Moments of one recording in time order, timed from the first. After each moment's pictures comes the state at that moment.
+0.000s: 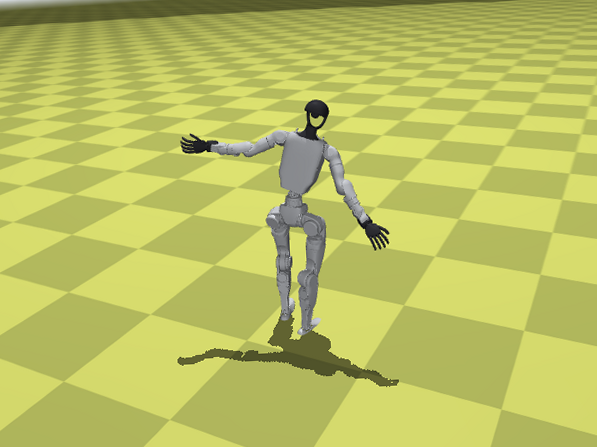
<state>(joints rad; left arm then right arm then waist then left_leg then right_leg) 0.37 0.83 1.27 1.04 -0.91 -0.27 0.68 0.41 -0.67 -0.81 1.24 0.50 -0.03 -0.42 0.12 0.24 0.11 -0.31 0.09 0.29 0.41 -0.50 -0.02 0.02 0.03 -0.20 -0.04 -0.22 0.08</state>
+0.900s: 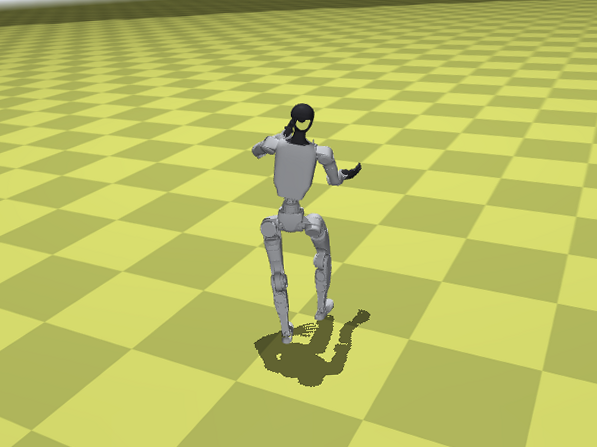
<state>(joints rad) -0.94 0.66 -0.58 0.01 -0.22 -0.31 0.49 -0.54 -0.38 0.12 0.72 0.99 -0.42 -0.39 -0.09 0.12 0.11 0.22 -0.16 0.07 0.04 -0.41 0.08 -0.43 -0.22 -0.23 0.66 -0.40 0.04</state>
